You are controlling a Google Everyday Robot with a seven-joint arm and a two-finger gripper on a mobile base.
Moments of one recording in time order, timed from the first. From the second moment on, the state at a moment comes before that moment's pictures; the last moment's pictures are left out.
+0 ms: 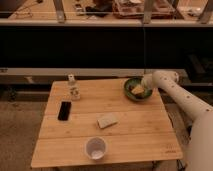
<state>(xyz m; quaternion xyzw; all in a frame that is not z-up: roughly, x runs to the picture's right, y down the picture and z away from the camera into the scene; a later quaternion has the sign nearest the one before) 0.241 -0.036 0.959 -0.08 -0.13 0.36 0.92</state>
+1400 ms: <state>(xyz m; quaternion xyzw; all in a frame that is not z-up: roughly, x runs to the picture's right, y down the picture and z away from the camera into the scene) 0.123 -0.144 0.897 -0.05 -0.25 0.24 0.94</state>
